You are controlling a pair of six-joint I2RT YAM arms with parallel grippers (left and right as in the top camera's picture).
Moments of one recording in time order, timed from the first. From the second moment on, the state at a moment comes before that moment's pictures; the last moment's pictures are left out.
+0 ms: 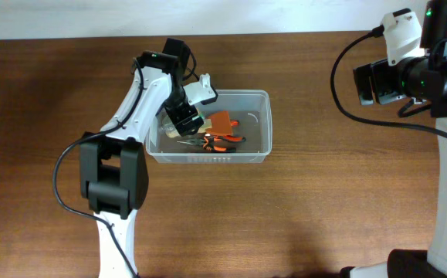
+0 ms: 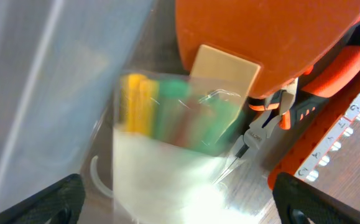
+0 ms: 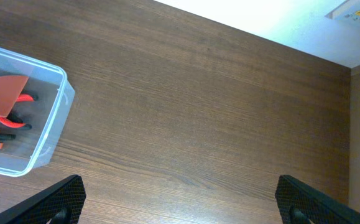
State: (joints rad) left arm -0.26 2.26 1.97 -1.18 0.12 0.83; right arm -0.05 1.61 2.08 -1.36 0.00 -0.34
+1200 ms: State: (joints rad) left arm 0.12 1.75 1.94 -1.17 0.14 0.40; right arm 0.05 1.92 2.07 -1.39 -0.03 -0.22
